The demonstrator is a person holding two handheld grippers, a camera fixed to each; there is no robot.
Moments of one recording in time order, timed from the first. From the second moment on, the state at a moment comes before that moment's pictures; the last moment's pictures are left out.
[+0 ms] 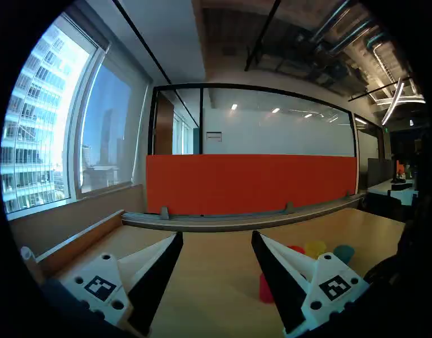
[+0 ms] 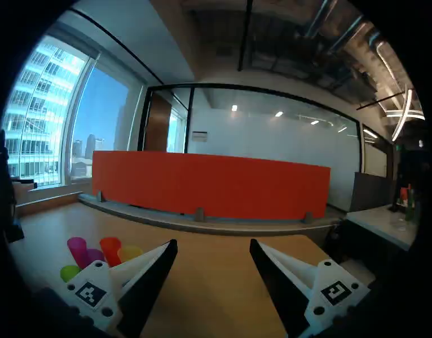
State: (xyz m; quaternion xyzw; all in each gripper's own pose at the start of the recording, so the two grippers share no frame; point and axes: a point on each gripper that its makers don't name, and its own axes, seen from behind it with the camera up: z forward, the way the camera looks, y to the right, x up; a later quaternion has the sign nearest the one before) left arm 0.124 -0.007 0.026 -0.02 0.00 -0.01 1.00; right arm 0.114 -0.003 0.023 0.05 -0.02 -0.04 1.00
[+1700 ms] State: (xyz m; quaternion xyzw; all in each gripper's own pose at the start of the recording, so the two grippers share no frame) left arm 0.192 0.061 0.038 -0.20 -0.03 -0.01 0.98; right arm 0.186 -0.048 0.017 0.22 -0.04 0.00 0.98
